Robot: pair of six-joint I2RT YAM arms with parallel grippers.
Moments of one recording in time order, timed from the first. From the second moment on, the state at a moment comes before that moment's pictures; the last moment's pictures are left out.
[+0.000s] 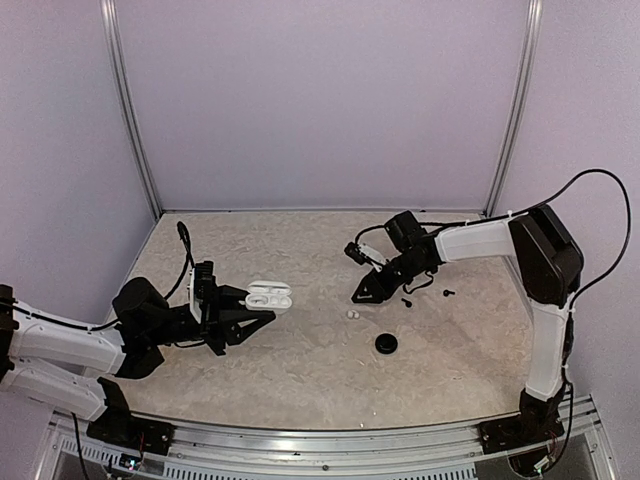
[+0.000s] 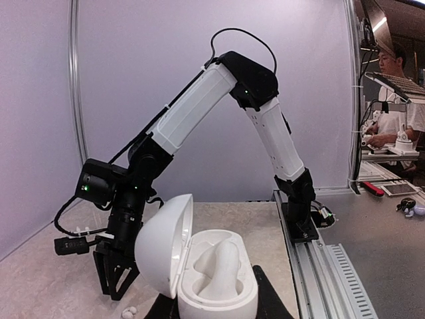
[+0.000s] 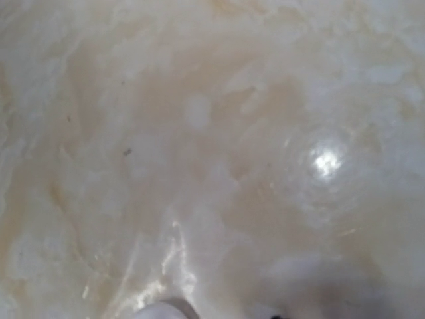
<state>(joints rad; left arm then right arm) -0.85 1.18 0.30 1.14 0.57 -0.06 0.55 2.02 1.33 -0.31 -0.54 -0.23</state>
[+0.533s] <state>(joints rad) -0.85 1.18 0.30 1.14 0.57 -0.06 0.59 2.07 1.33 -0.33 -0.54 -0.28</state>
